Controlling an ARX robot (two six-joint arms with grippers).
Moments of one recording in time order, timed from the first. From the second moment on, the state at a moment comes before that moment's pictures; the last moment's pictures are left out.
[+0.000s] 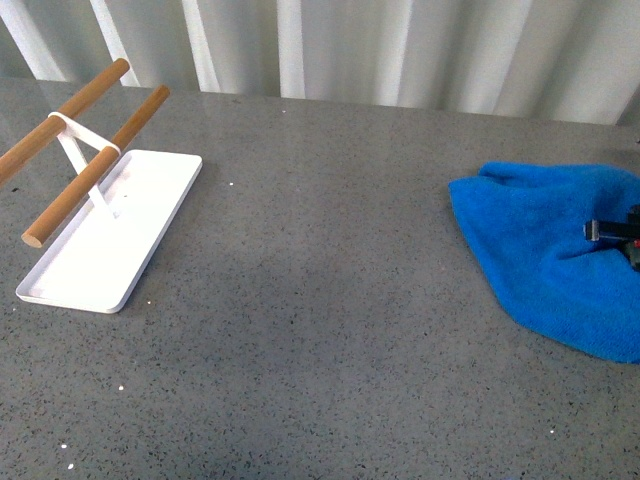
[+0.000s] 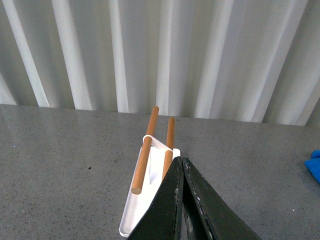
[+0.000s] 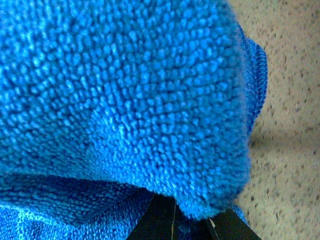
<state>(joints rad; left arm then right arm) 0.00 0.18 0.02 0.18 0.00 -0.01 -0.12 2.15 0.97 0.24 -0.07 -0.02</state>
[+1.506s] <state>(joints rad) 0.00 0.00 0.02 0.00 0.00 -0.01 -0.05 1.80 0.70 0.16 -0.30 -0.14</state>
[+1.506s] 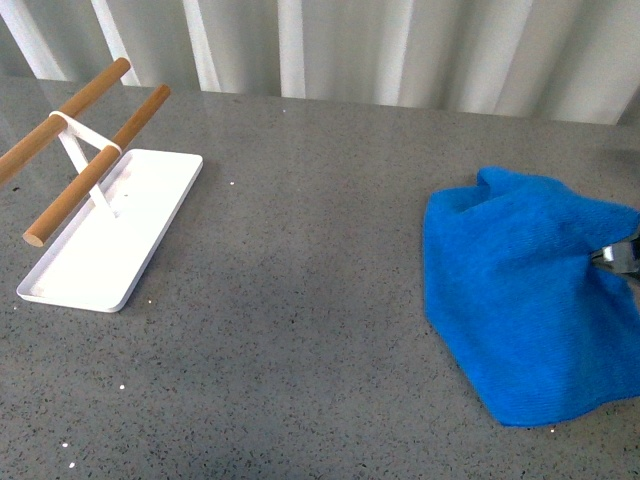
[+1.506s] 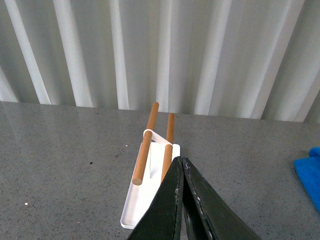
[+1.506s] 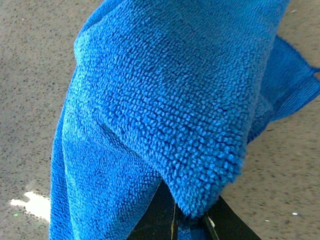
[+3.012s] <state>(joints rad) 0.00 0.00 0.02 0.00 0.00 -0.01 -0.34 1.74 1.50 -0.05 -0.12 -0.22</state>
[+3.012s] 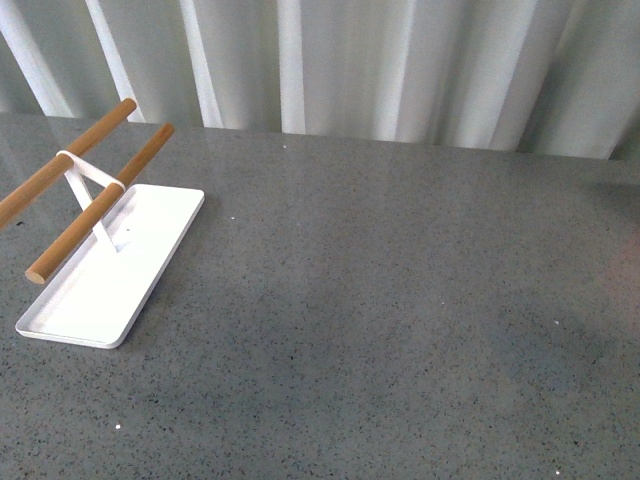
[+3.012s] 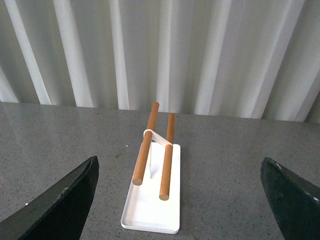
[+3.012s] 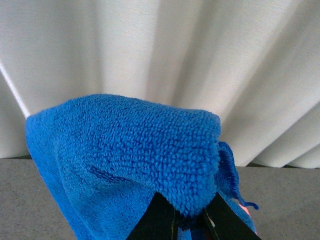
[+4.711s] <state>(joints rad) 0.00 0.00 0.02 0.00 0.00 -0.01 -0.64 1.86 1.15 -0.14 -0.21 -0.10</state>
